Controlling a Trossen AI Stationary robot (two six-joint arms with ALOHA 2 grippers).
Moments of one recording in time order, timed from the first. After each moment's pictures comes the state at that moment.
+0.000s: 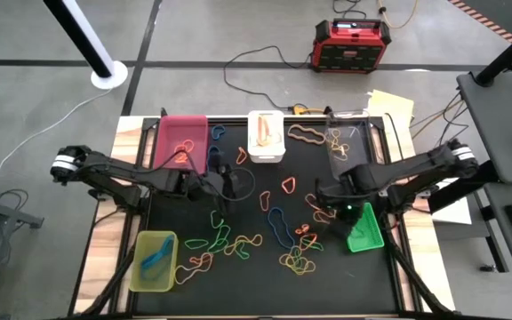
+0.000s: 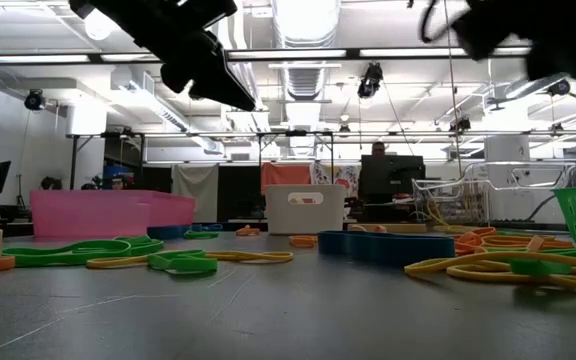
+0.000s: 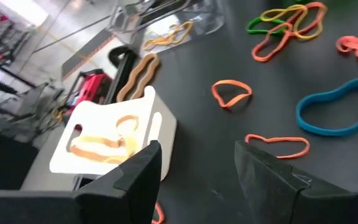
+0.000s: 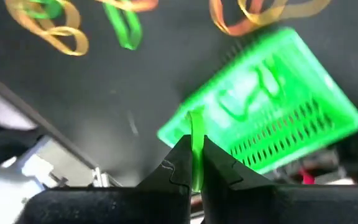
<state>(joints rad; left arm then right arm) -0.11 1.36 0.87 -0.12 -0.52 0.23 0.20 1.39 1.16 -1.34 -0.32 0.84</state>
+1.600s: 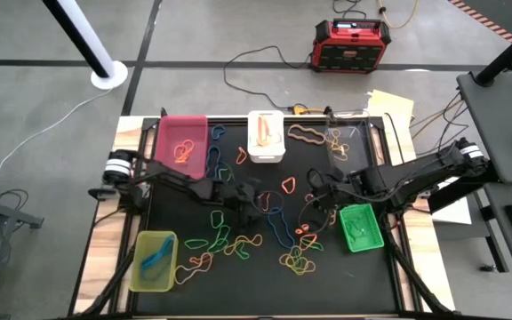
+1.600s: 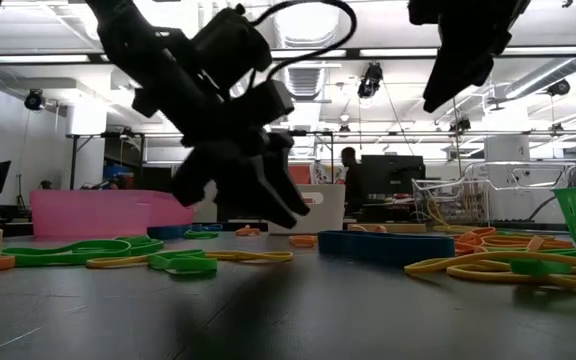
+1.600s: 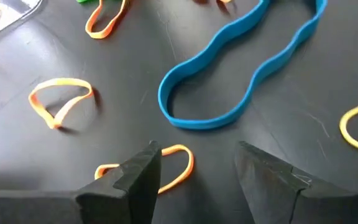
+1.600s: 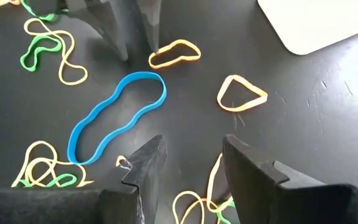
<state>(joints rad) -0.05 1.85 0.91 0.19 -0.01 0.40 0.23 1.27 1.01 -0.75 0.29 0.53</state>
